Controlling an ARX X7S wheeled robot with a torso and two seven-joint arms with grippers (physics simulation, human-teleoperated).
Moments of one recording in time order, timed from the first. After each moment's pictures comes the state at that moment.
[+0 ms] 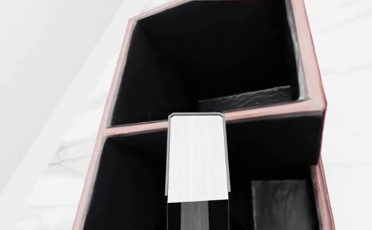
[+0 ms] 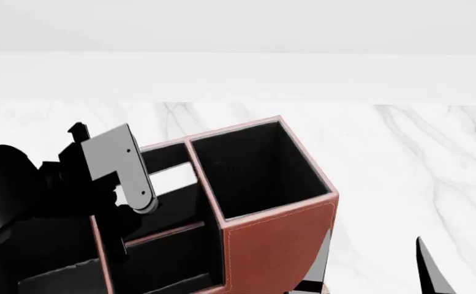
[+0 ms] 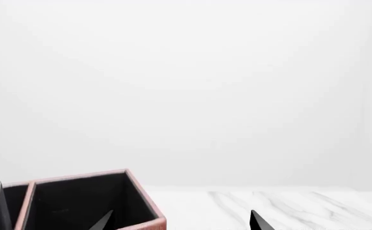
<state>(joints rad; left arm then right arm) -1.28 -0.45 1.19 -0.41 -0.46 -0.56 0.54 -0.02 0.42 -0.24 -0.57 0.27 0.23 0.51</state>
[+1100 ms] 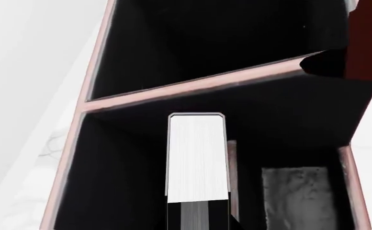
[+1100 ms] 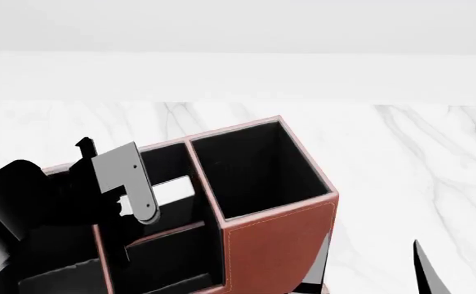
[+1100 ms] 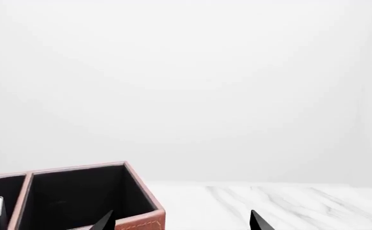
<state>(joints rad) -1.23 -0.33 1.22 -0.76 -0.38 -0.31 0.59 -0.02 0.43 -0.26 -0.54 0.26 0.23 0.52</state>
